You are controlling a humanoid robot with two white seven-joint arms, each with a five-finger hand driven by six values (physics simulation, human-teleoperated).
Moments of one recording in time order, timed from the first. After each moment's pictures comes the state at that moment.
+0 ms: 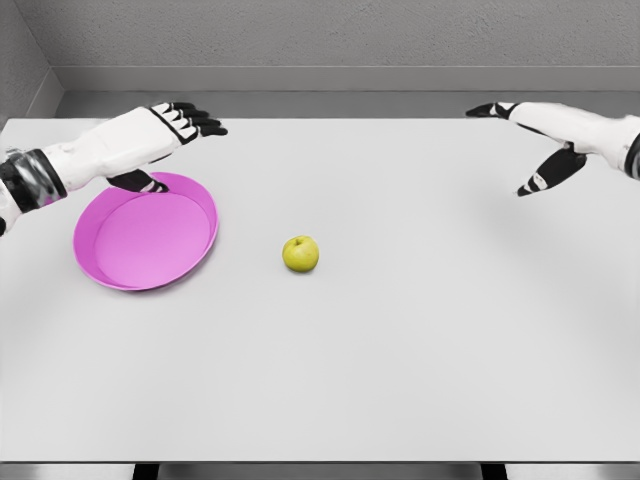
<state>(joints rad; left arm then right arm) -0.68 0.71 -0.63 -1.33 -0.54 -0.61 -0.22 -0.65 -0.90 0.54 -1.66 0.12 0.07 0.61</state>
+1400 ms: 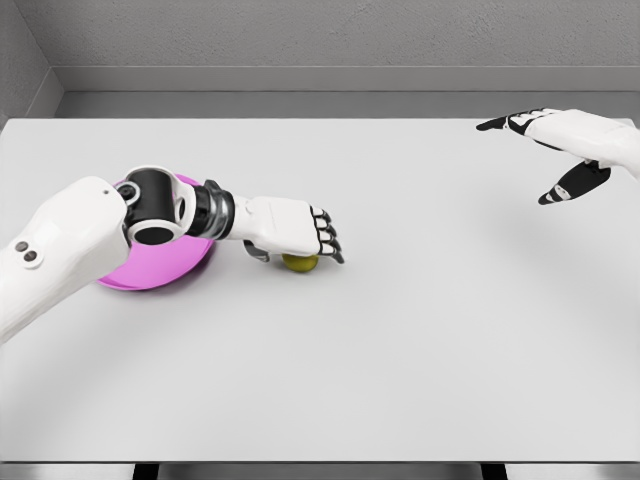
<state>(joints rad) -0.92 0.48 -1.06 -1.37 -0.70 -0.61 -0.54 -0.57 -0.95 0.44 -1.65 0.16 -0.14 0.61</state>
